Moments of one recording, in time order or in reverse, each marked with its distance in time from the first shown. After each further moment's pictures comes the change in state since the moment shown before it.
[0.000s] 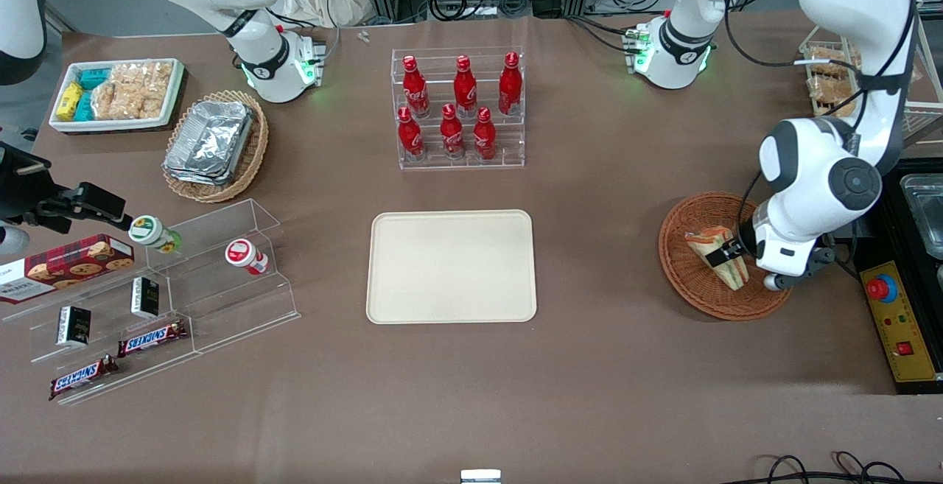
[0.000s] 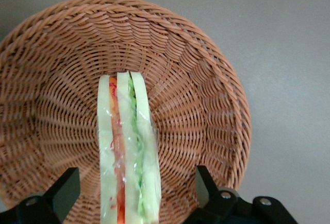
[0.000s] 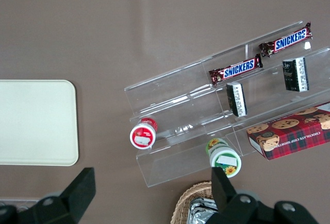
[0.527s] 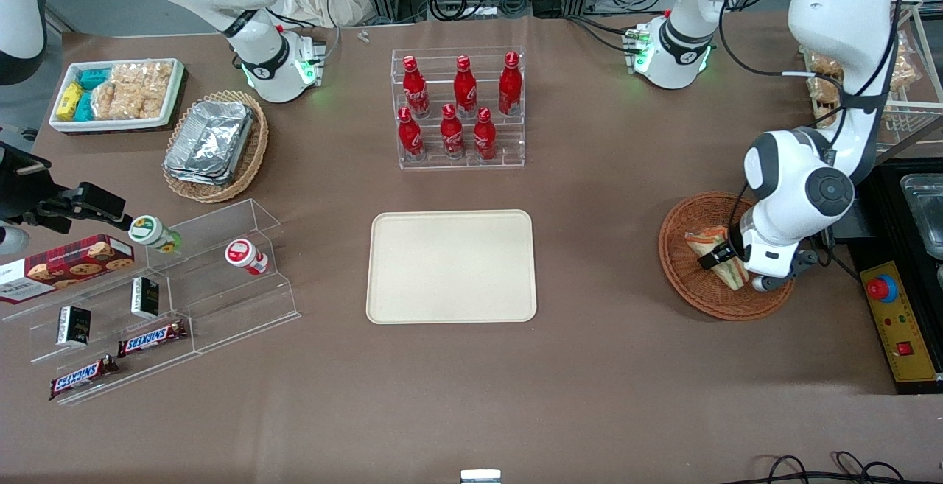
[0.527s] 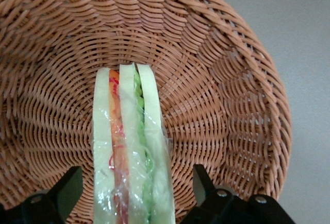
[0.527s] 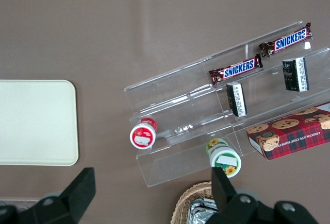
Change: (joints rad) arm 0.002 0.058 0.005 -0.040 -0.001 0.080 -0.013
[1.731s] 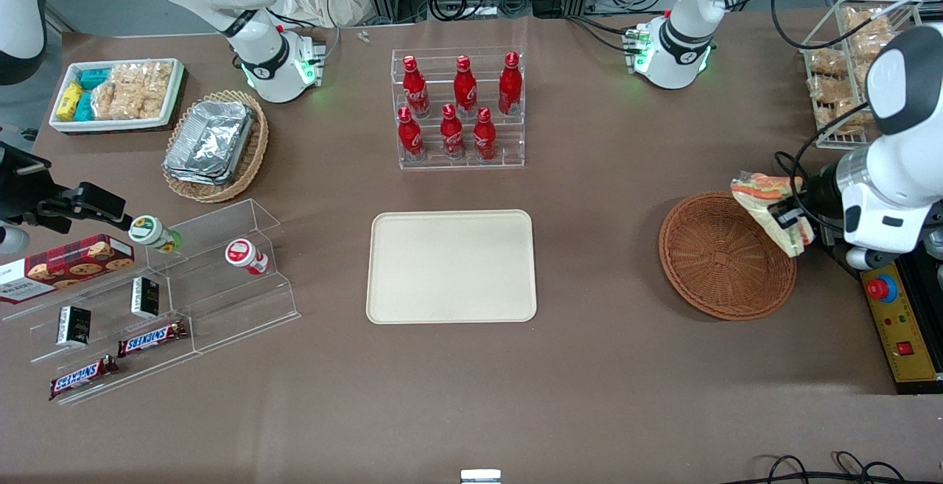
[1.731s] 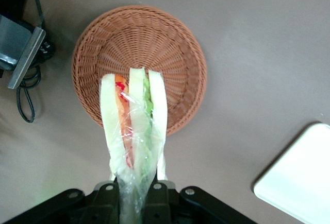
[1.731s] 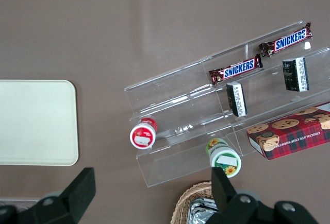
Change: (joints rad) arm -0.017 -0.168 -0.043 0.593 0.000 -0.901 -0.096
